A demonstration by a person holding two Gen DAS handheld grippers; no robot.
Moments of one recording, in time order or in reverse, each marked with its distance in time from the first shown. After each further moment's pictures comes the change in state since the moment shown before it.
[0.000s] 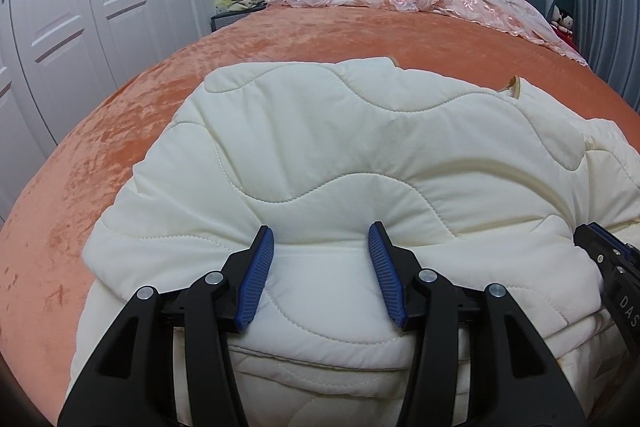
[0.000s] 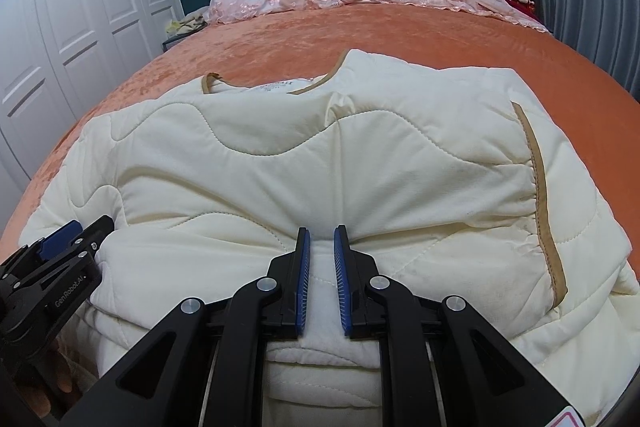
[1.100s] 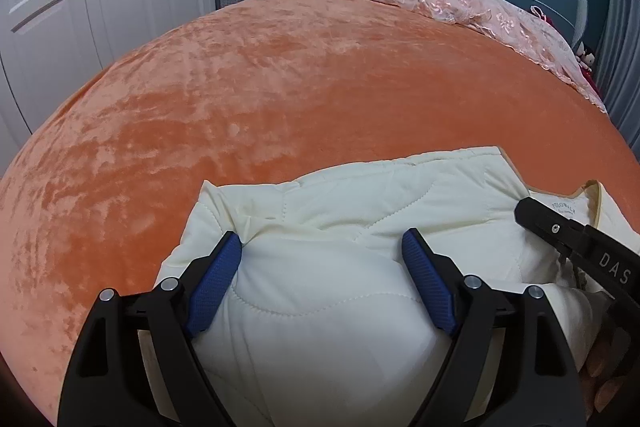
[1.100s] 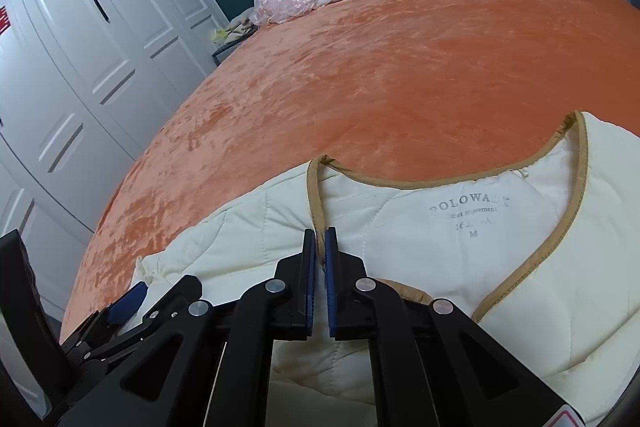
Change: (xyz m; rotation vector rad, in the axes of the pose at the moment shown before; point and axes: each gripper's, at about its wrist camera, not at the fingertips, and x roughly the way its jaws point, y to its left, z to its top) left arm 0.107 0.065 0.098 -0.109 0.049 -0.040; right arm 0.138 0.094 0.124 0.105 0.049 0.294
